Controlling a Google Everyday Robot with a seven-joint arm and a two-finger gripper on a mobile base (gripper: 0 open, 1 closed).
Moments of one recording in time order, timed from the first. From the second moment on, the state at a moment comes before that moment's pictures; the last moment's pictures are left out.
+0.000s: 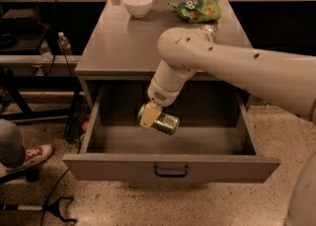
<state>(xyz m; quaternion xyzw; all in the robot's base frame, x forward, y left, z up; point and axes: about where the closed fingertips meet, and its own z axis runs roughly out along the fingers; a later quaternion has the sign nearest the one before) 0.568 0.016 0.723 -0.56 0.81 0.13 0.12</state>
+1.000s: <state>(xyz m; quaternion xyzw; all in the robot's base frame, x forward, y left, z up) 0.568 0.024 0.674 -0.51 0.85 0.12 0.12</state>
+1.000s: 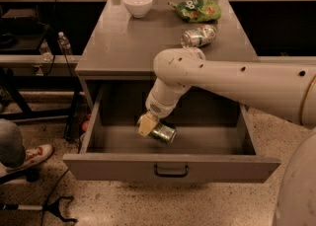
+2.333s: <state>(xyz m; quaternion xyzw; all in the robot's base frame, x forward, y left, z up) 0.570 0.041 0.645 -0.52 0.83 0.17 0.14</state>
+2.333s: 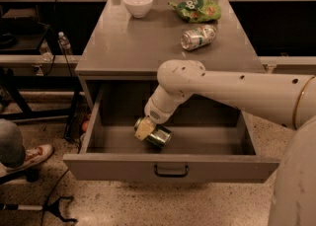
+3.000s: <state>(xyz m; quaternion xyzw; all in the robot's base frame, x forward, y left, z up) 0.571 0.036 0.647 -0.51 0.83 0.18 0.15</state>
